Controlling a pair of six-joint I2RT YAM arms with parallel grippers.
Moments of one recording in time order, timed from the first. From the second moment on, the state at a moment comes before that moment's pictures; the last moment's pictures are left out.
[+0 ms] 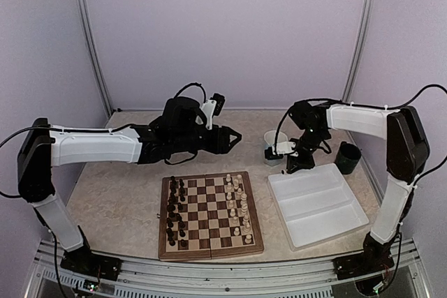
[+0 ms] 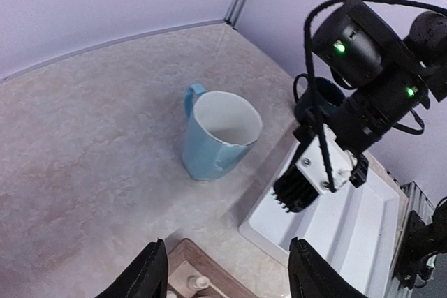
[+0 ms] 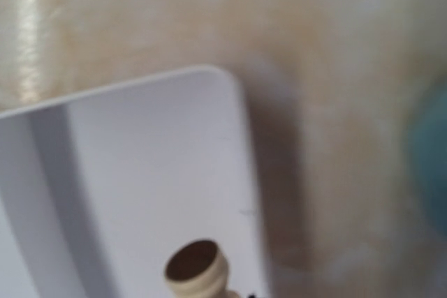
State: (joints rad) left arm -0.86 1.71 1.21 0.11 0.03 -0.34; right arm 0.45 1.86 1.38 -0.91 -0.21 -1.10
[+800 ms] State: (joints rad) left arm -0.98 1.95 1.33 0.34 0.24 -0.66; right arm 0.59 1.64 1.48 -0.88 -0.24 -0.85
